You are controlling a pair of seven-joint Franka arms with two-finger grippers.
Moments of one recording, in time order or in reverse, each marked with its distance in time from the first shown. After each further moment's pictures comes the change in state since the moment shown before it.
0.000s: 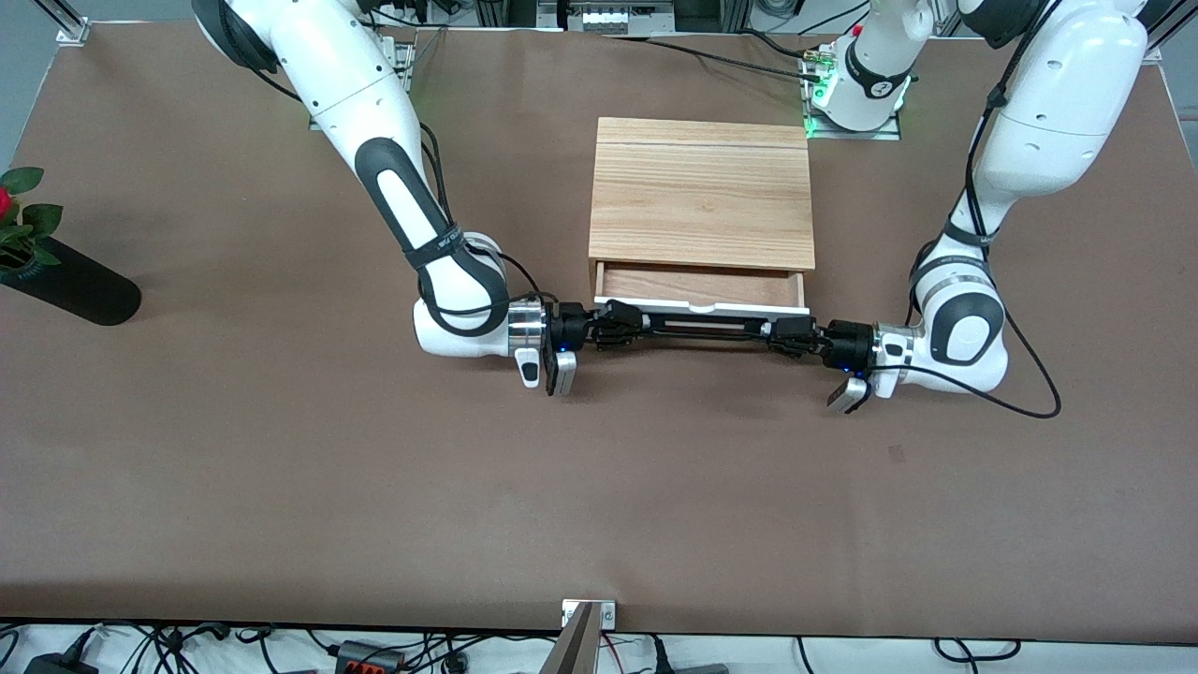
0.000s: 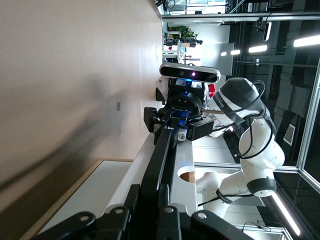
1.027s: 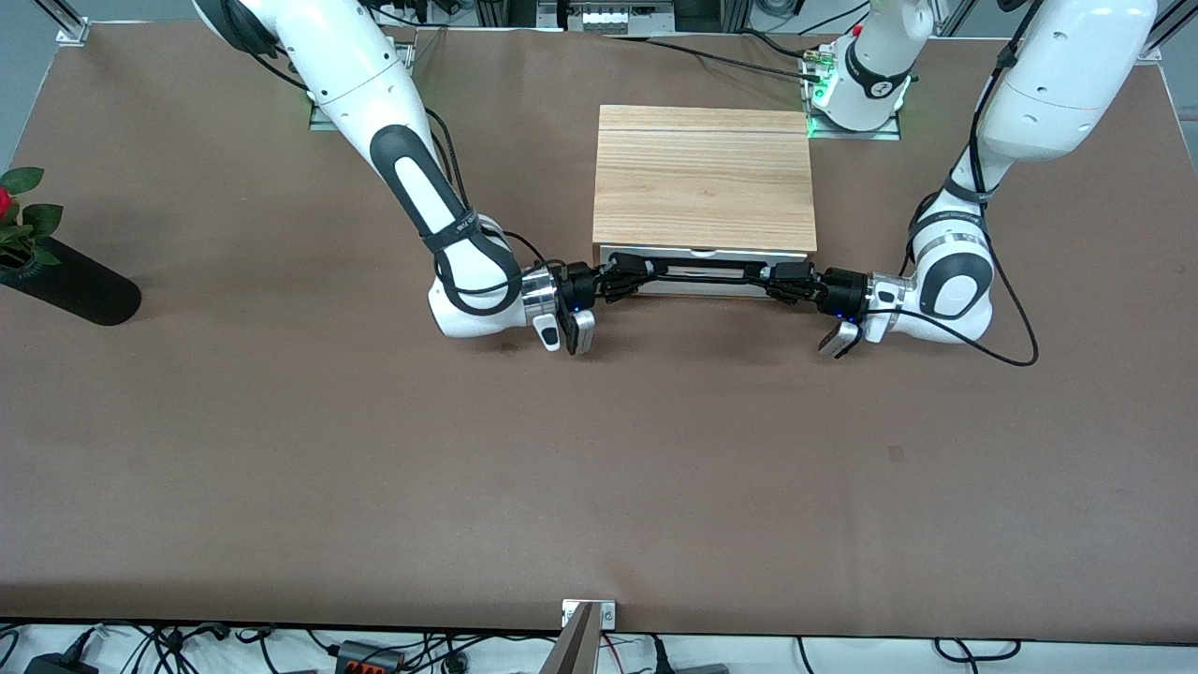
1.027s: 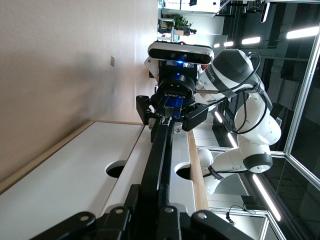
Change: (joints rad) left arm 0.011 -0.142 0.008 -0.314 0.011 -0.040 0.132; right arm 0.025 -0.065 0.005 -0.161 -0.076 -0.173 0.007
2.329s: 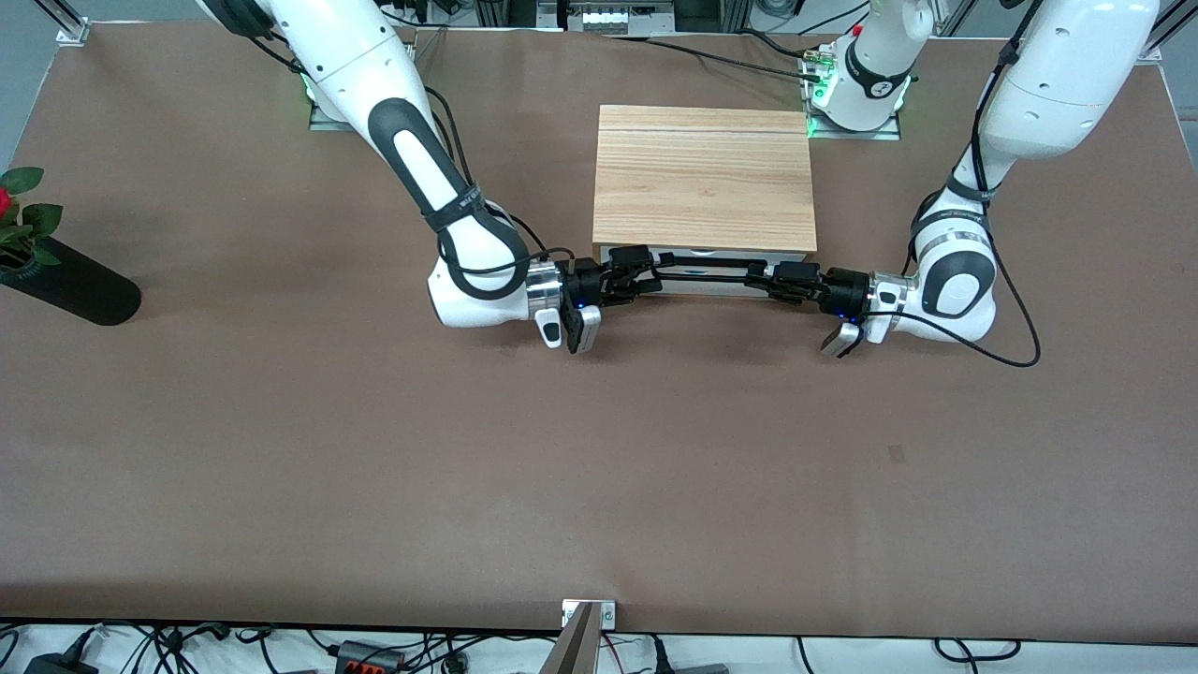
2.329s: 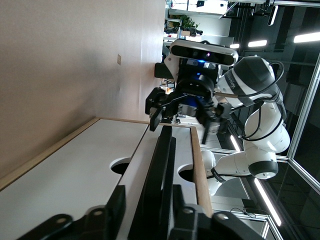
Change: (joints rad) left arm 0.001 -0.005 0.002 -0.012 0.011 0.013 -0.034; right arm 0.024 -0.037 0.008 -0.003 -0.003 0.098 0.013
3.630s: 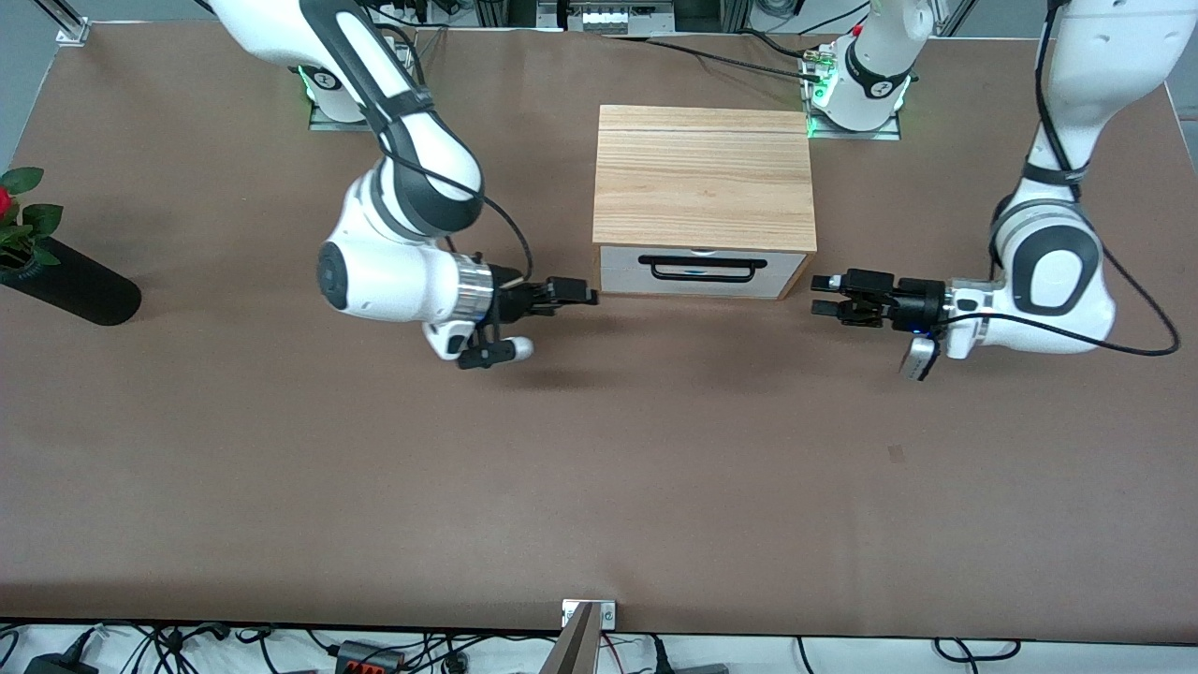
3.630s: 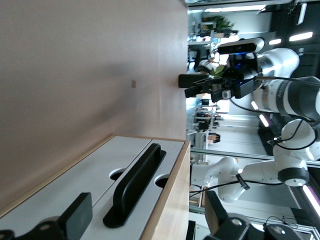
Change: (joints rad) left arm 0.012 -0.135 0.072 0.102 0.114 0.013 -0.131; right arm -0.086 -0.225 -0.023 0.000 -0.647 0.155 0.738
